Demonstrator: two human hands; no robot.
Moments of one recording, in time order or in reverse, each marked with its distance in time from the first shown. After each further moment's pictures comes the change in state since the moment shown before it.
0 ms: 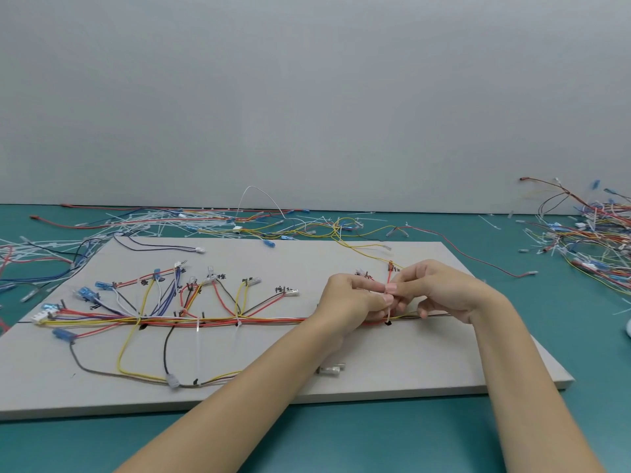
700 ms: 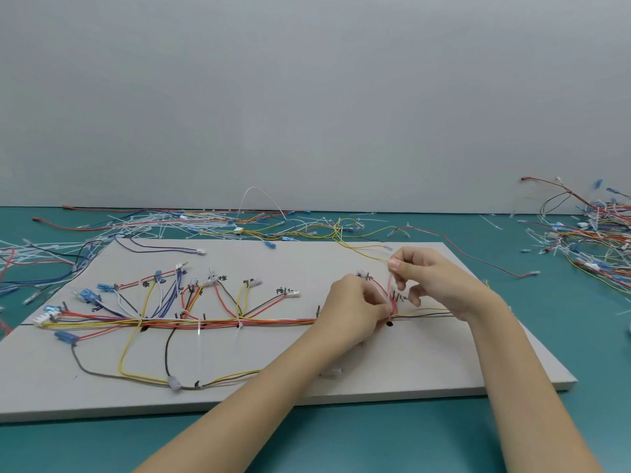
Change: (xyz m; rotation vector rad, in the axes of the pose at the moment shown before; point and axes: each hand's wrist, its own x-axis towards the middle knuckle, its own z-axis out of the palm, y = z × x) left_hand -0.005 0.000 -0.001 0.589 0.064 0.174; right_hand 0.001 -0.011 0.013 -0.005 0.201 -0.226
